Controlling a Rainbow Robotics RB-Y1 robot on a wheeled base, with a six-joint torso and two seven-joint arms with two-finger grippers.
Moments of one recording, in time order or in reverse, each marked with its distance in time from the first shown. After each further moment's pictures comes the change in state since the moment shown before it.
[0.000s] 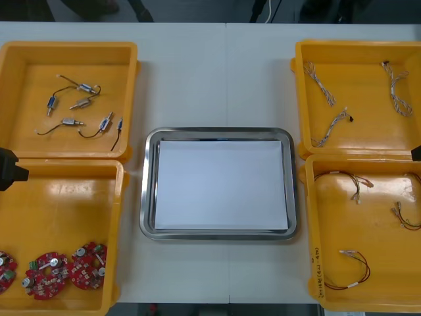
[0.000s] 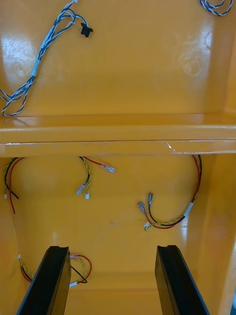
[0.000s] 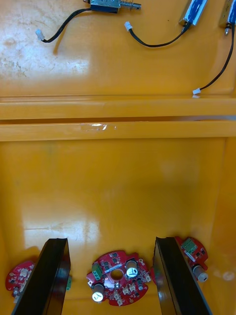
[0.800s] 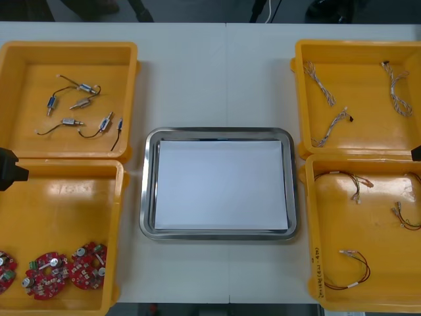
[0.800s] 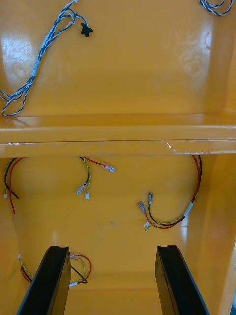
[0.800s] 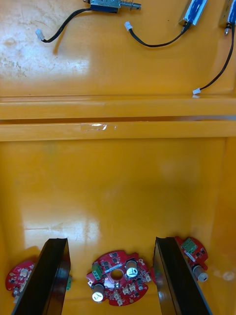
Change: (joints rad) right arm 0.000 0.000 0.000 0.000 0.000 0.000 0.000; left arm 0.000 0.000 0.000 0.000 0.000 0.000 0.000
